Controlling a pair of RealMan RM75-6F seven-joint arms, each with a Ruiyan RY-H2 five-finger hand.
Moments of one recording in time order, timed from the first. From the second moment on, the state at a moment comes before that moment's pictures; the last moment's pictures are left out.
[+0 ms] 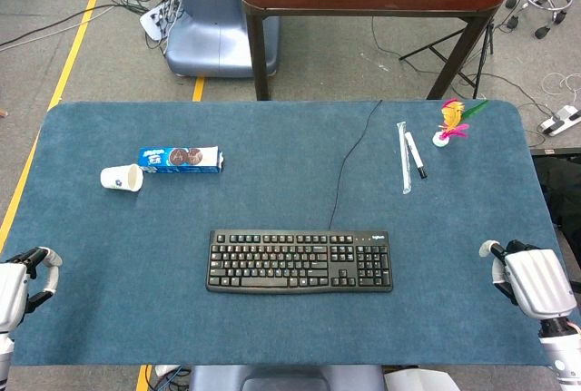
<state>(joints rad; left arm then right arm) -0.07 -1.16 -0.07 -1.57 1.54 1.60 0.02 0.09 -1.02 0.01 -1.69 -1.61 1.46 -0.13</state>
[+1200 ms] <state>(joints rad) -0.05 -1.15 -0.10 -1.55 1.49 1.62 -0.01 0.43 -1.10 0.09 -1.76 -1.55 1.00 -0.38</state>
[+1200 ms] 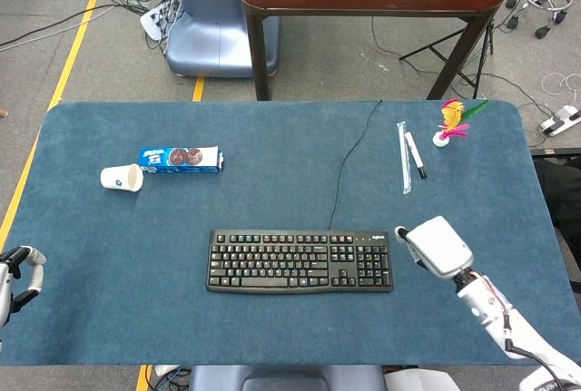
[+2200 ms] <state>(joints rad) -0.05 -1.15 -0.12 -1.53 1.45 1.60 -0.03 0.68 -1.27 0.05 -1.72 -1.33 0.74 -0.66</state>
